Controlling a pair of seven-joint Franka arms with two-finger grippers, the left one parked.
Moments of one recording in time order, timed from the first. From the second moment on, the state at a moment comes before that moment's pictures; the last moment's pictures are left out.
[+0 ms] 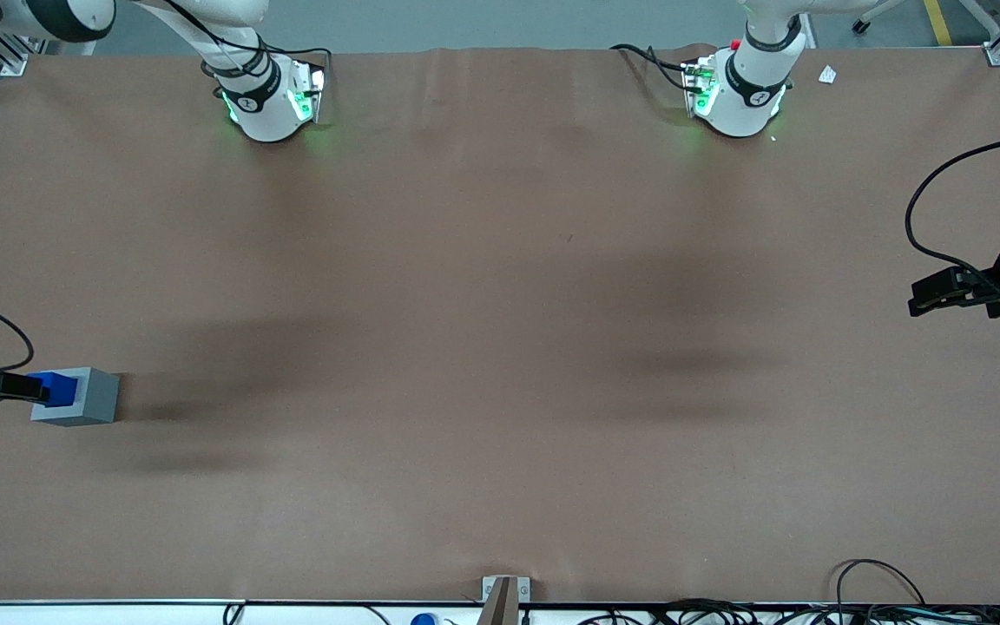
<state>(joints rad) -0.23 0.60 0.03 -1.13 -0.05 1.71 -0.26</state>
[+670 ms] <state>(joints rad) -0.19 0.51 0.03 -1.15 -0.06 1.60 -0.14</state>
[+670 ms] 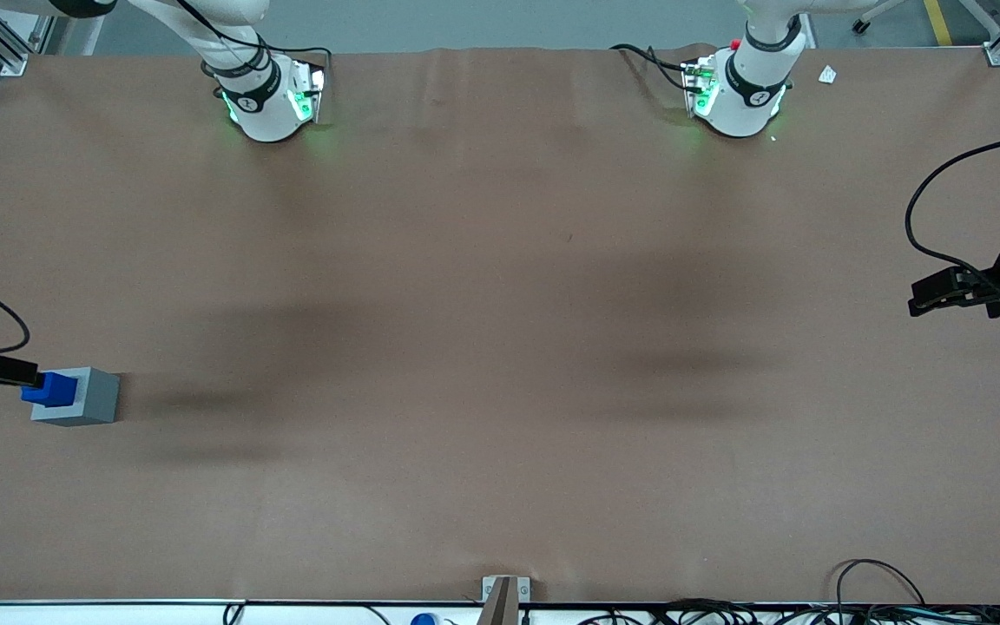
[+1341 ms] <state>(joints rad) -0.07 0.02 0.04 -1.52 -0.05 1.54 0.01</state>
